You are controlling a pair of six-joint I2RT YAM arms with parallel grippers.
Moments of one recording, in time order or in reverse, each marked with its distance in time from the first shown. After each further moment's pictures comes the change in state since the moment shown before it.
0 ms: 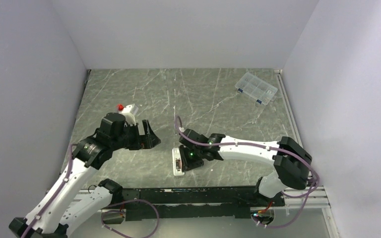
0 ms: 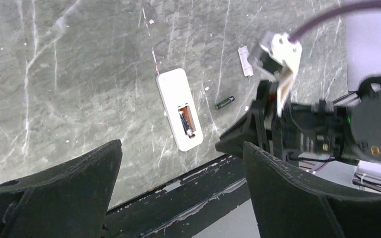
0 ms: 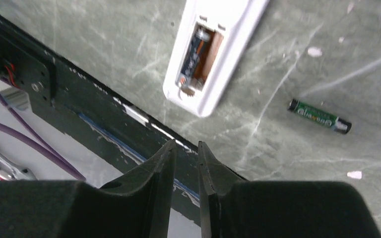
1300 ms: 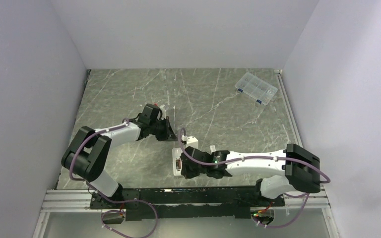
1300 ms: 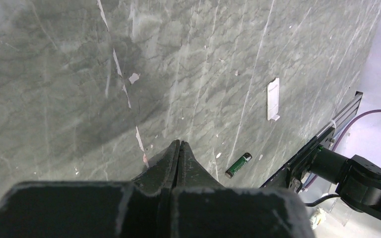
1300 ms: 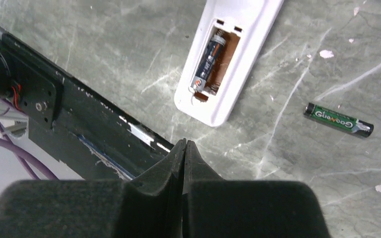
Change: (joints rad) left arm 0.000 0.826 -0.089 0.718 0.238 -0.079; right arm 0.196 -0.149 -0.235 0.263 0.288 0.117
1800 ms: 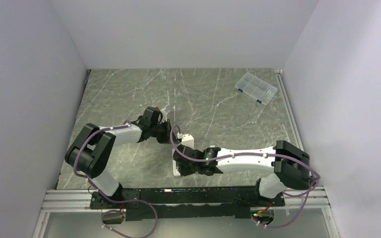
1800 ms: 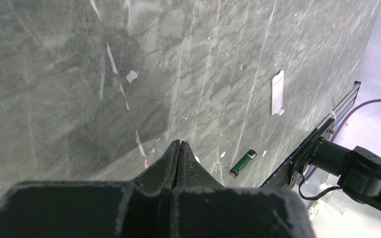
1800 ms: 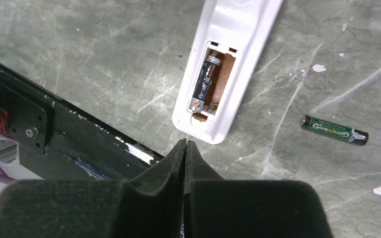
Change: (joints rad) left arm 0.000 0.060 -0.037 0.097 0.056 0.001; right arm 0.003 0.119 0.136 -0.091 0.061 0.032
